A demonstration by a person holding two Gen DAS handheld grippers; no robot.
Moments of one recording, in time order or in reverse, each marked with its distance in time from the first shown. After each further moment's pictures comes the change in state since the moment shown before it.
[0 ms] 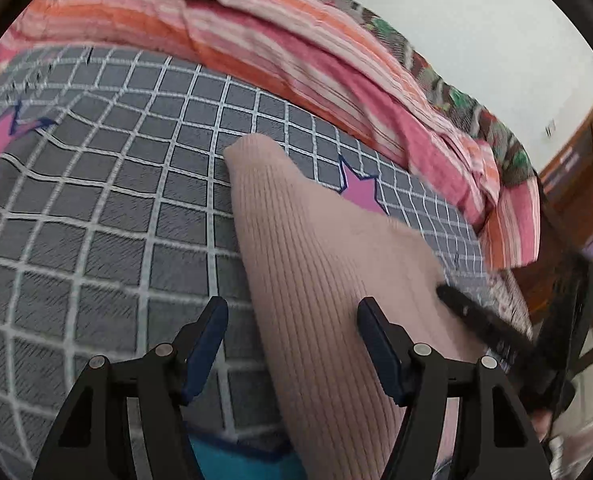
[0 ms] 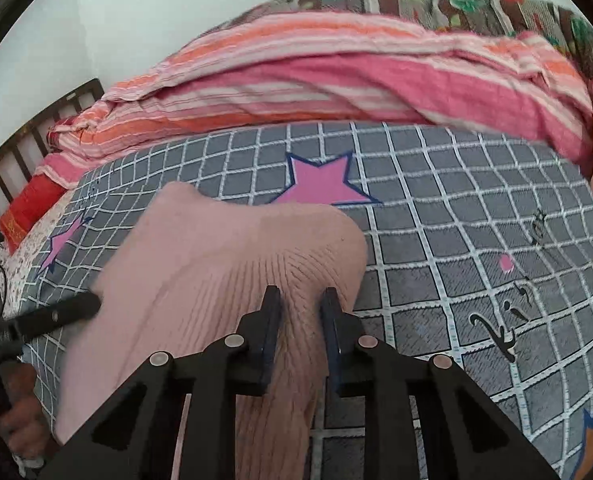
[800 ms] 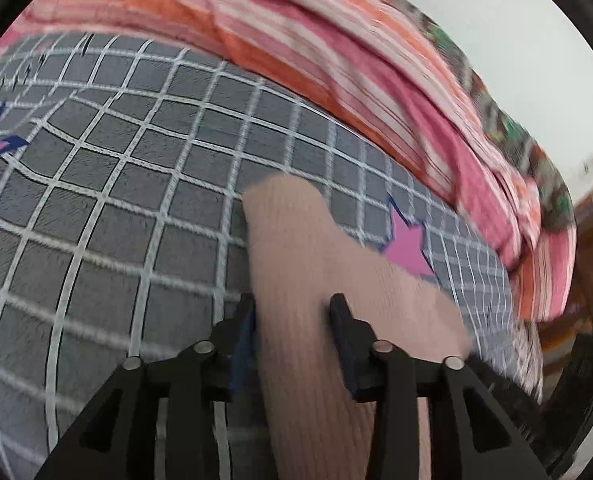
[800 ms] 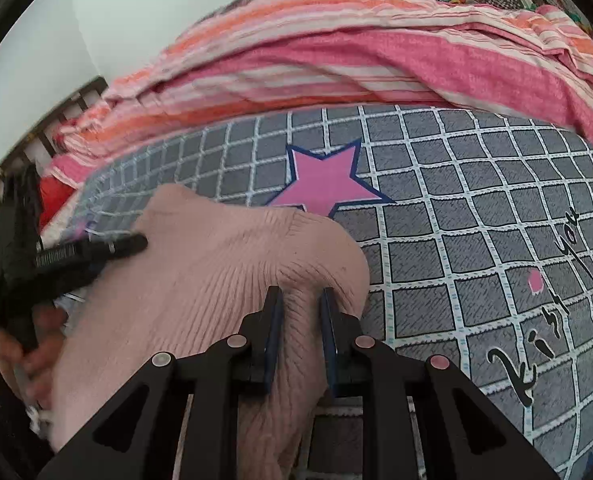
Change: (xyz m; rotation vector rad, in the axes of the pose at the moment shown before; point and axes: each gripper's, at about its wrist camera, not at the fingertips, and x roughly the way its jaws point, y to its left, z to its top) left arm 0.049 0.003 0.046 -0.066 0.010 0.088; right arm 0.024 -0.014 0.023 0.025 0.064 0.089
